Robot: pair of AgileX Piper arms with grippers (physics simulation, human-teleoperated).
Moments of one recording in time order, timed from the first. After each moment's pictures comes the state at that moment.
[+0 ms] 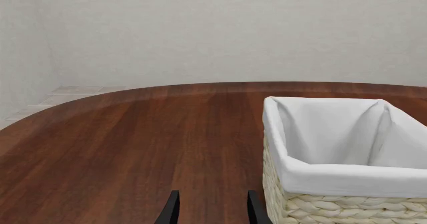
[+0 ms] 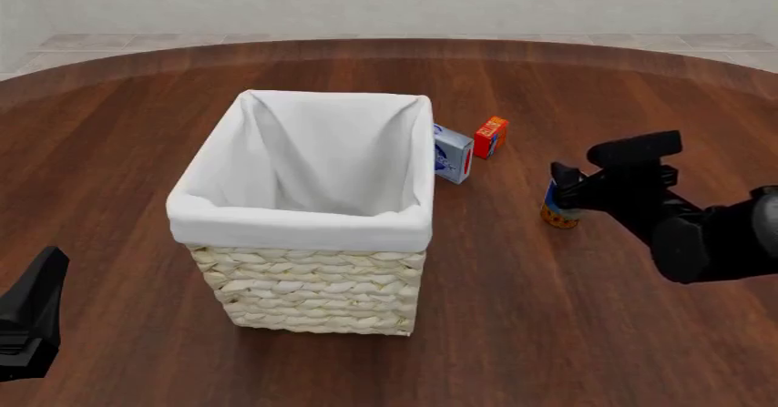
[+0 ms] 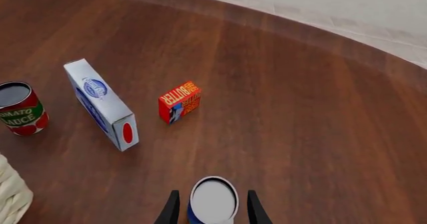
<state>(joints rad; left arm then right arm) 0.00 0.00 0.00 0.00 0.00 0.07 1.71 -0.58 -0.72 -0.16</state>
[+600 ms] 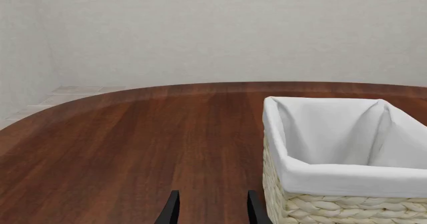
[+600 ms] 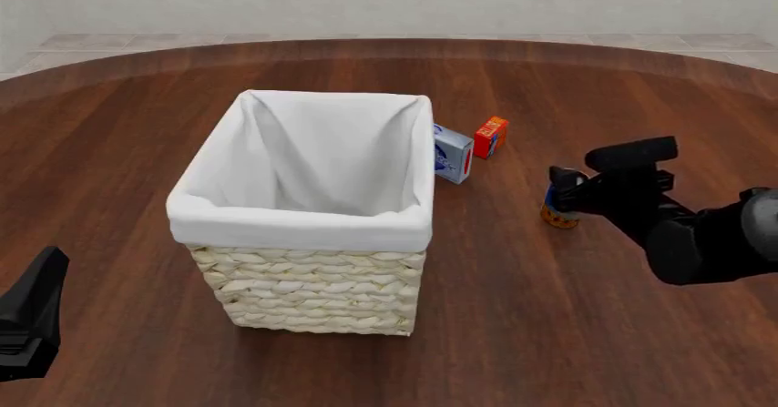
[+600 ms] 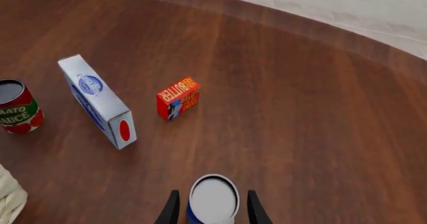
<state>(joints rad) 0.00 0.00 0.00 0.00 0.00 0.07 1.76 -0.59 -0.75 -0.16</state>
